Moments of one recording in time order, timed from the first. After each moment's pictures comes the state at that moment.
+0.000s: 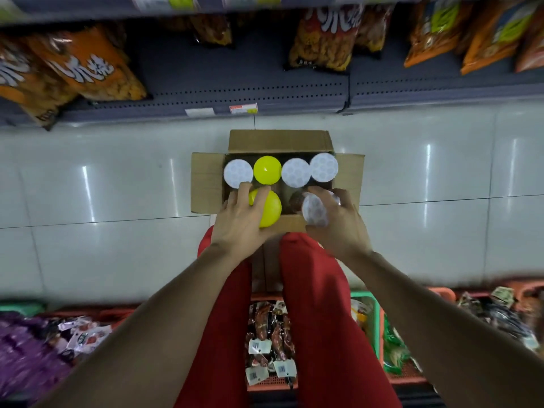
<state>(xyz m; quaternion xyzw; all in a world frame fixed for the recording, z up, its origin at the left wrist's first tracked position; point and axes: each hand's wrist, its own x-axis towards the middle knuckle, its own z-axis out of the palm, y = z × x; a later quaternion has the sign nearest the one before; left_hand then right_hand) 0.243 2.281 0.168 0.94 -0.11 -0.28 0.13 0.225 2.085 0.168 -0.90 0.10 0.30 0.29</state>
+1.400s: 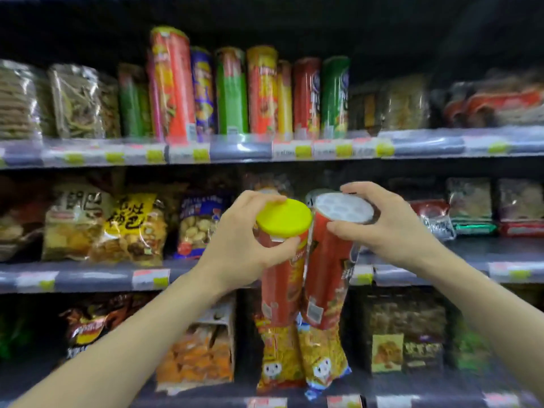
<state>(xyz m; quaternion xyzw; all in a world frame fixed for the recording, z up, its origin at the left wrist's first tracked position) 0.385 2.241 1.053 0.80 -0.32 0.39 0.34 0.392 2.014 1.066 -0.83 -0.23 -0.30 0.41</state>
